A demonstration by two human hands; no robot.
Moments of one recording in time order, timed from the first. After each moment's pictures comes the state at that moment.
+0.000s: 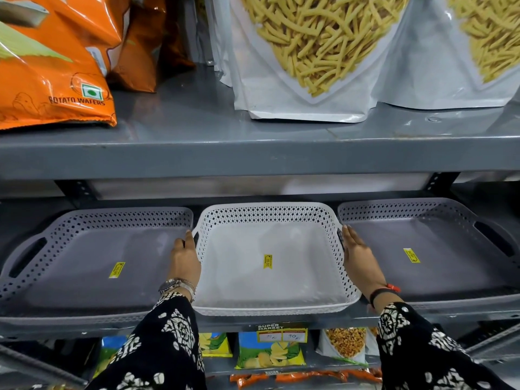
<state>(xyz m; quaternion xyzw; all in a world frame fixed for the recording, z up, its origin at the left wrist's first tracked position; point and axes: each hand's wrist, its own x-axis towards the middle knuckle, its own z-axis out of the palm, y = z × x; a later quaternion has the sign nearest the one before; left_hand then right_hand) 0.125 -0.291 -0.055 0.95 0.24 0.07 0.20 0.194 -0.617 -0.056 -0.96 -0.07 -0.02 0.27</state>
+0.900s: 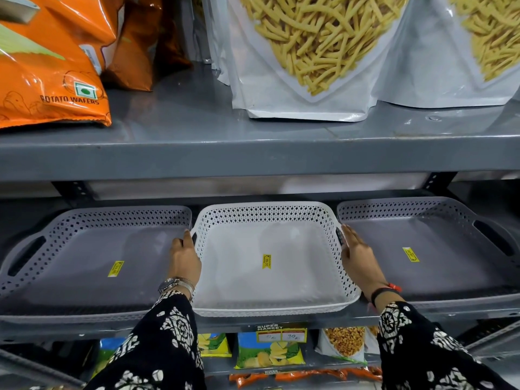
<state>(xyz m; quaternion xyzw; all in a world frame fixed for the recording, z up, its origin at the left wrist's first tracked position) 0.131 -0.290 -0.059 0.94 0.24 0.10 0.24 0.193 -0.619 -0.058 -0.95 -0.08 -0.05 0.30</state>
